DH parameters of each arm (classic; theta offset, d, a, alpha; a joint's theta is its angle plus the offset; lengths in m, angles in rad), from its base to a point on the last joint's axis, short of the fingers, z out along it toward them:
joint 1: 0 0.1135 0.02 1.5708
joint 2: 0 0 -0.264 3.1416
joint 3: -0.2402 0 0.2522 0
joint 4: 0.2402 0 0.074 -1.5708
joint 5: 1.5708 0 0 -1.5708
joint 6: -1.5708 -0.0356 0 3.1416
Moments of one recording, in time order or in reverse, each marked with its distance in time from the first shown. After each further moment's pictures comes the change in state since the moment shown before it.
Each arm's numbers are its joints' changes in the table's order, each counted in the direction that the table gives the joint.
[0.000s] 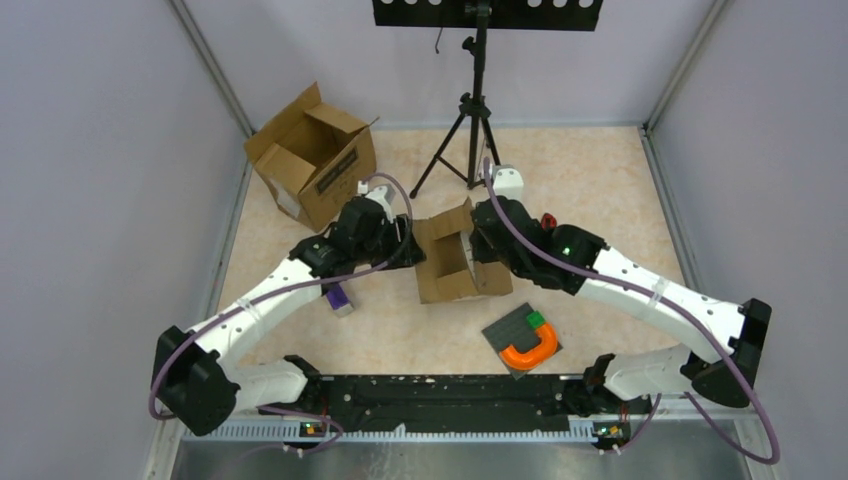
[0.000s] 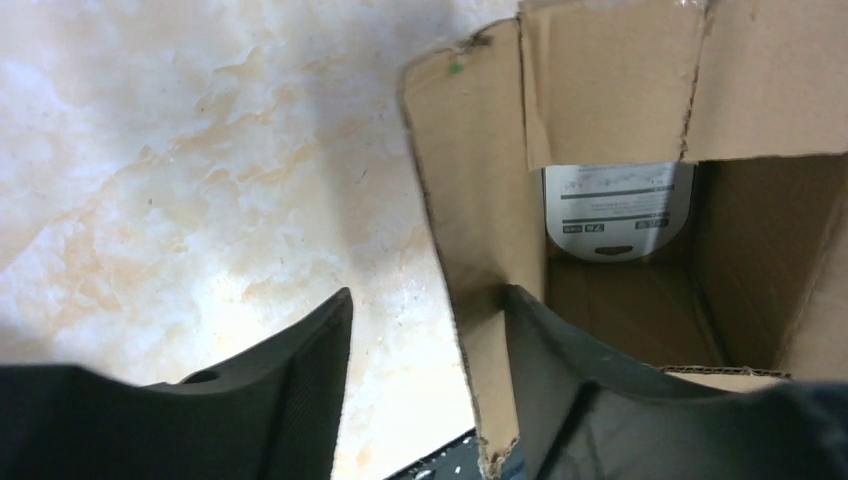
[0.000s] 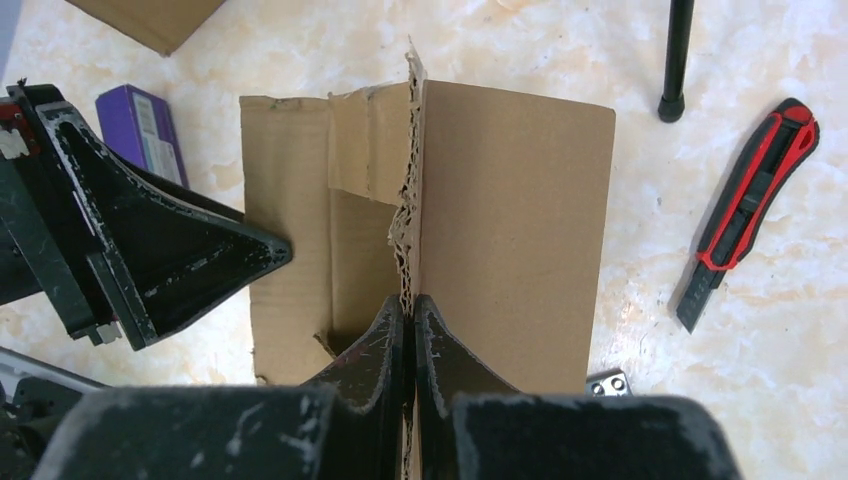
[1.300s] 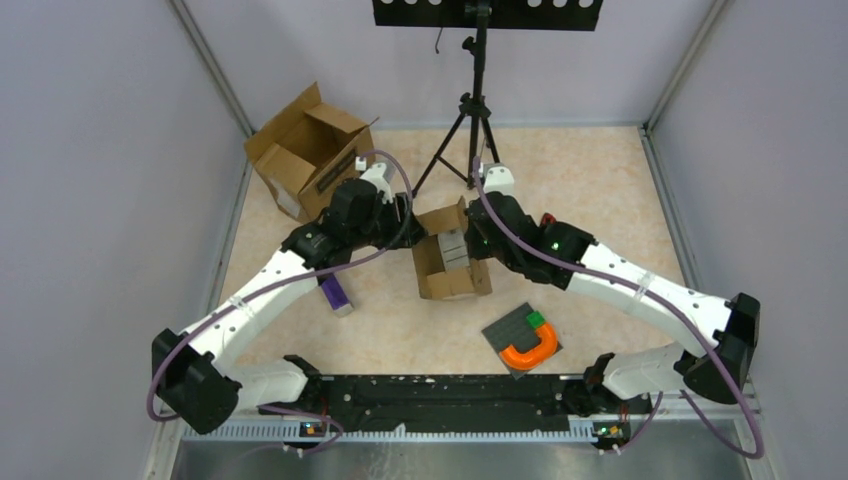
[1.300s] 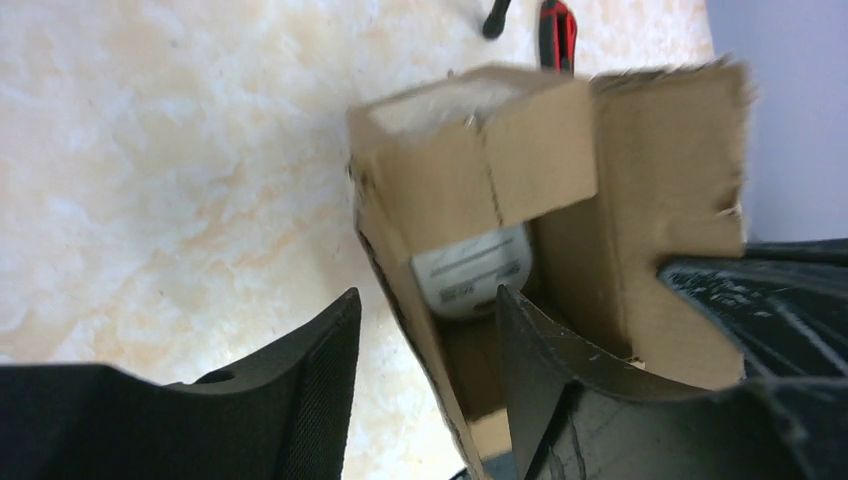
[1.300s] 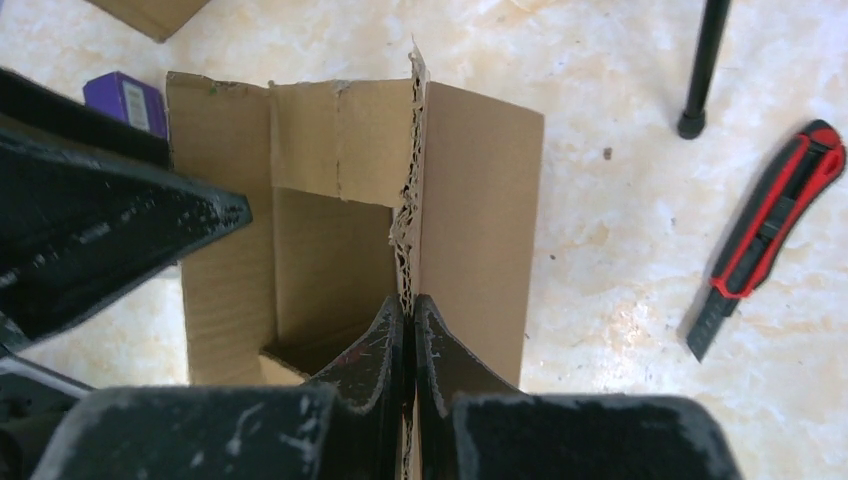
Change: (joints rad) left arm 0.021 -0.017 -0.137 0.016 0.011 -0.068; right arm -0.036 -0.028 0.020 -0.072 -0.035 0.053
